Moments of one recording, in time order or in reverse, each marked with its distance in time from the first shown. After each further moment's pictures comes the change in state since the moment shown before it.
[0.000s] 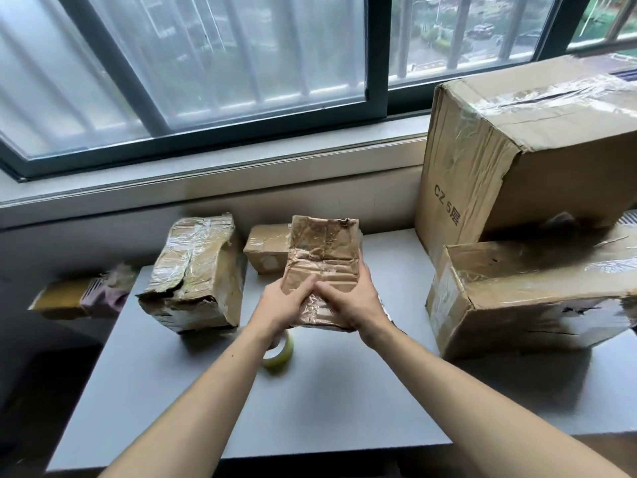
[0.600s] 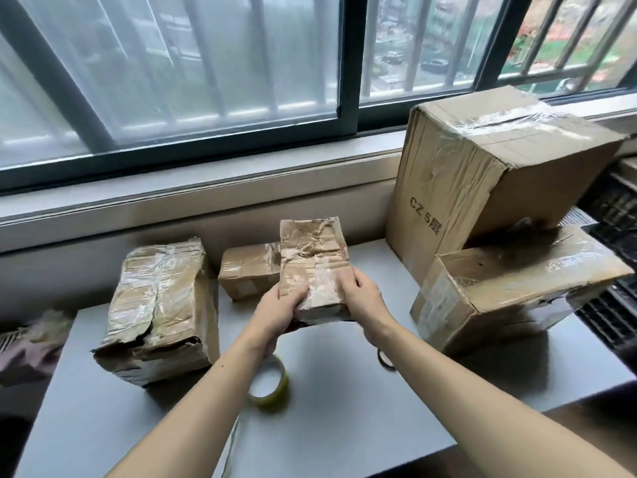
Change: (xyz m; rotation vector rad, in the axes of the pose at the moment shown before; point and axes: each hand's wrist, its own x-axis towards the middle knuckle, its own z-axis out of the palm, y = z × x) left_hand 0.056 0.007 -0.029 -0.094 -0.278 -0.045; right_hand 0.012 -0.037 0.017 -0.048 0.239 0.051
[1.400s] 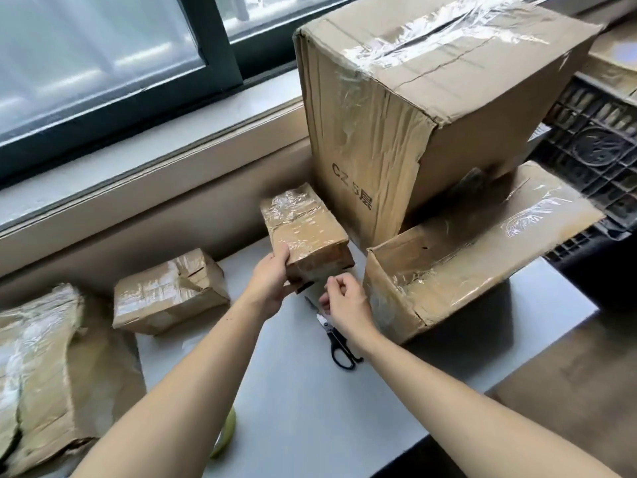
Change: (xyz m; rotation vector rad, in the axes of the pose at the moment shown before) left_hand 0.145 0.000 0.136 0.052 -0.028 -0.275; right_hand 0.070 0.076 -0.079 -0.009 0.245 0.203
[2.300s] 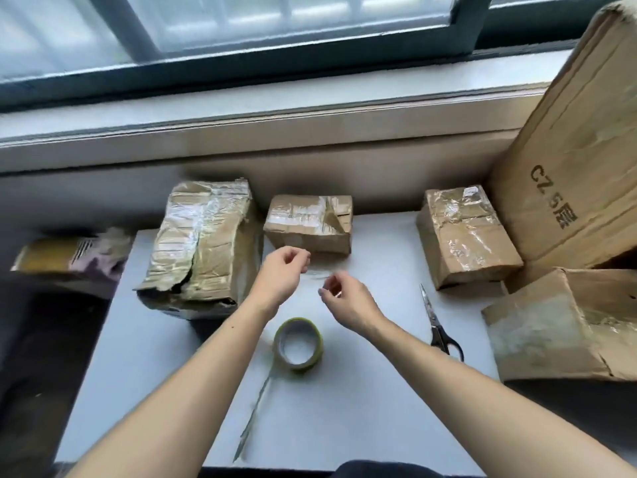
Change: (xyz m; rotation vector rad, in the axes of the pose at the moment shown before) left_hand -0.074 -0.065 -0.200 0.197 0.446 0.207; right_hand -0.064 -0.006 0.156 -0.563 -0.615 -0.281
